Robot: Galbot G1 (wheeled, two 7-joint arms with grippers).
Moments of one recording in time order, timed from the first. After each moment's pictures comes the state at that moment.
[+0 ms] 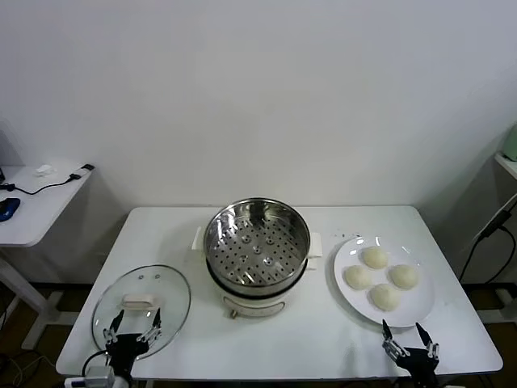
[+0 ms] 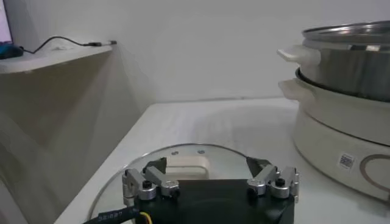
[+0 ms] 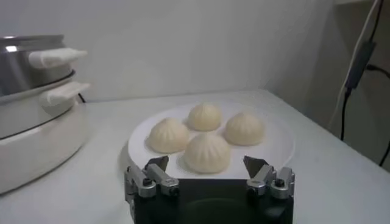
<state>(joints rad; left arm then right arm) 1.72 -1.41 -0.67 -1.98 -0.15 0.13 -0.04 -1.71 1.17 0.67 1.90 0.39 -0.01 0.10</state>
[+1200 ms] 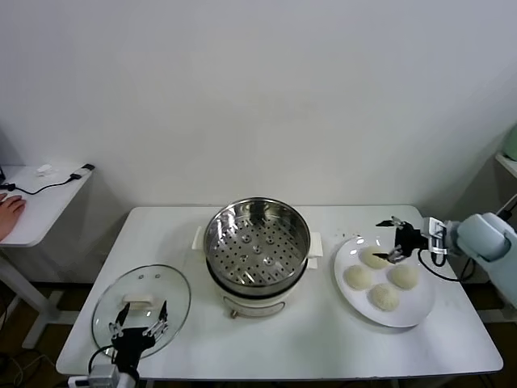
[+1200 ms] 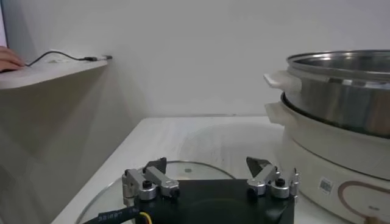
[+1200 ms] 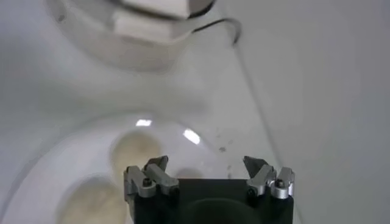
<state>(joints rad) 1.72 -1.44 -0.65 -2.03 -0.15 0.11 -0.04 -0.18 0.51 -0.49 1.23 0.08 -0.02 -1.04</state>
